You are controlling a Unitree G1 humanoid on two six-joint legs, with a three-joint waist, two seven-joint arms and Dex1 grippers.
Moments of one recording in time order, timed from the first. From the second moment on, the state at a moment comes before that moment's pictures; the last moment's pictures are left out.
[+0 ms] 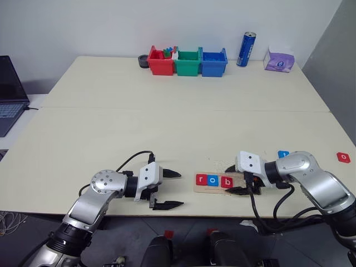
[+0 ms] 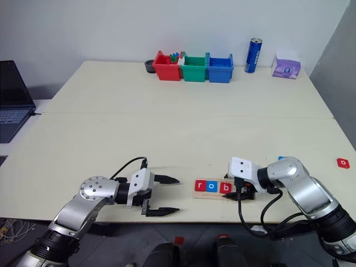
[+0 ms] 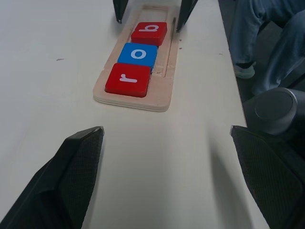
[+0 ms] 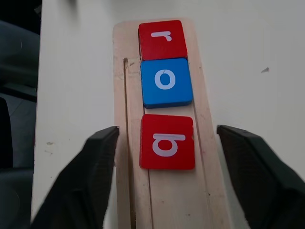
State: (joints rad) left arm -0.19 0.68 -0.23 -0.11 -0.28 0.14 -1.19; right arm -0.39 -0.84 0.31 -0.33 0.19 0.59 1.13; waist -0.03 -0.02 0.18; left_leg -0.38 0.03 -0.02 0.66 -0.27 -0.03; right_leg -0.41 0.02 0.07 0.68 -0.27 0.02
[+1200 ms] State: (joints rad) left arm -0.19 0.67 -0.23 -0.12 -0.27 0.13 -1.17; right arm -0.19 -0.93 0.23 -0.48 0.22 0.69 0.98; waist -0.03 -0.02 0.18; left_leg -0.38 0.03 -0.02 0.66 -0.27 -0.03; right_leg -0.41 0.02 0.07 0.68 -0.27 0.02
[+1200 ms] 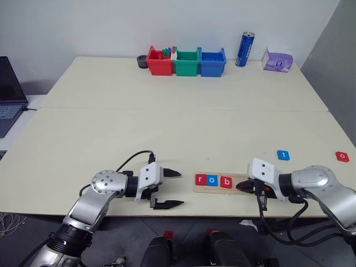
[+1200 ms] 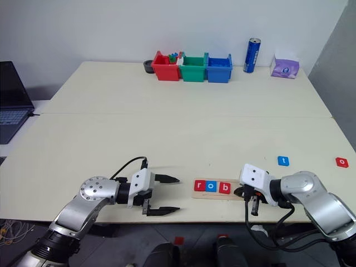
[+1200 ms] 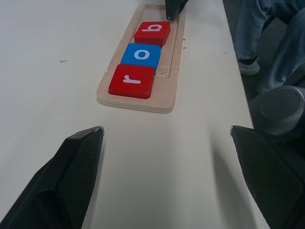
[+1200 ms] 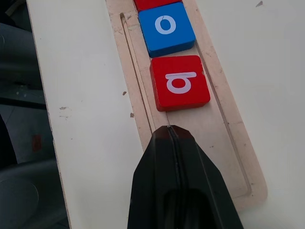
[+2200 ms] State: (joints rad) left arm -0.18 0.67 -0.23 -0.12 -0.27 0.12 -1.17; right arm -0.31 -0.89 0.30 -0.41 0.18 0.66 1.01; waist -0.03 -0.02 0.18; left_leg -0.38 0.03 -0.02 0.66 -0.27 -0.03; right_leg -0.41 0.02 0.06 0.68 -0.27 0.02
